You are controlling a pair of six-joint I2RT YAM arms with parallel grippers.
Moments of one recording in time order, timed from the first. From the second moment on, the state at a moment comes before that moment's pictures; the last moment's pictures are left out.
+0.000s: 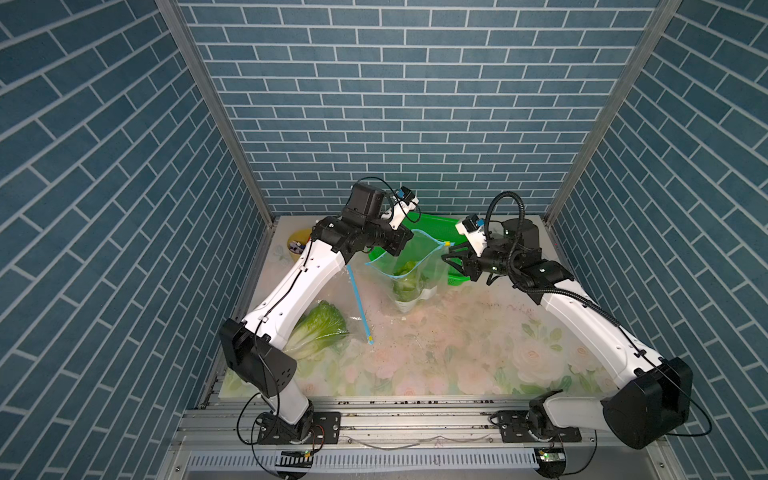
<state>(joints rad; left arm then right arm) -0.53 1.65 1.80 -0.78 0.34 0.08 0.43 1.32 1.18 -0.32 -0.63 -0.14</state>
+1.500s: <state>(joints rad) -0.53 1.65 1.82 -0.78 0.35 0.09 0.42 1.35 1.27 -0.39 -0.74 -0.13</state>
